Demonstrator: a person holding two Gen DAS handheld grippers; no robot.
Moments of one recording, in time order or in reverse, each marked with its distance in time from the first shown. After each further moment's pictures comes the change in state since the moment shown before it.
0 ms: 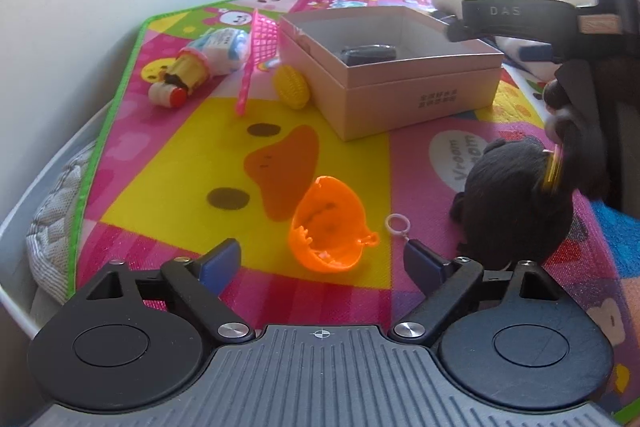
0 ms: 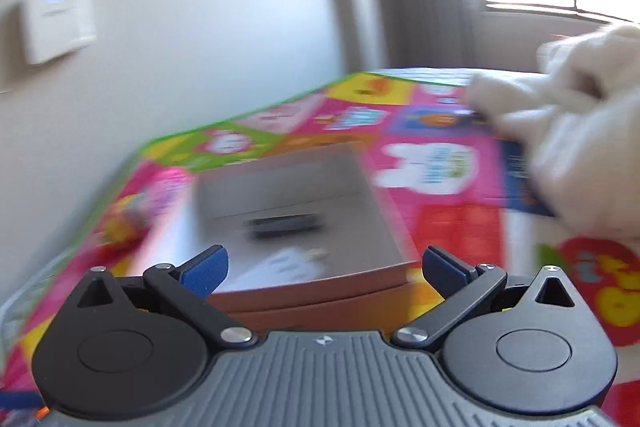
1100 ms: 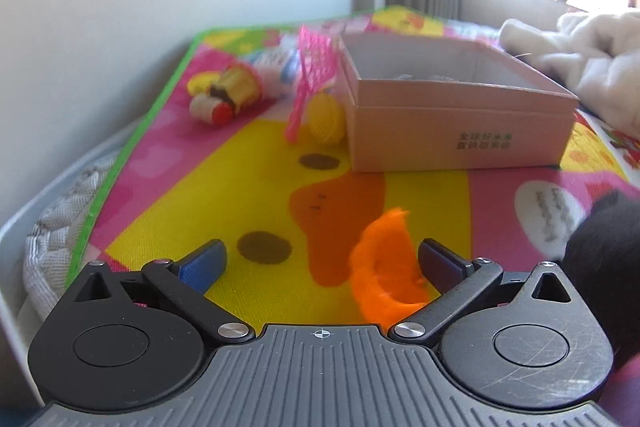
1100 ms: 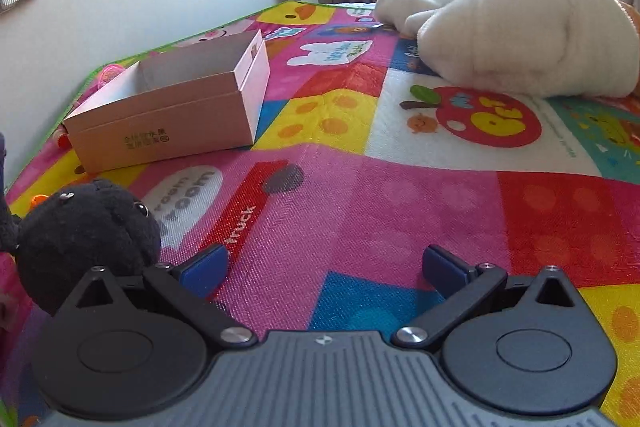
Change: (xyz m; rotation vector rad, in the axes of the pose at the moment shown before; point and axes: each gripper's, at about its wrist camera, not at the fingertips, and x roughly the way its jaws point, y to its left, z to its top) left arm 0.047 0.008 -0.008 -0.091 -0.190 0.172; right arm -0.086 -0.046 -0.112 0.004 0.135 -0.053
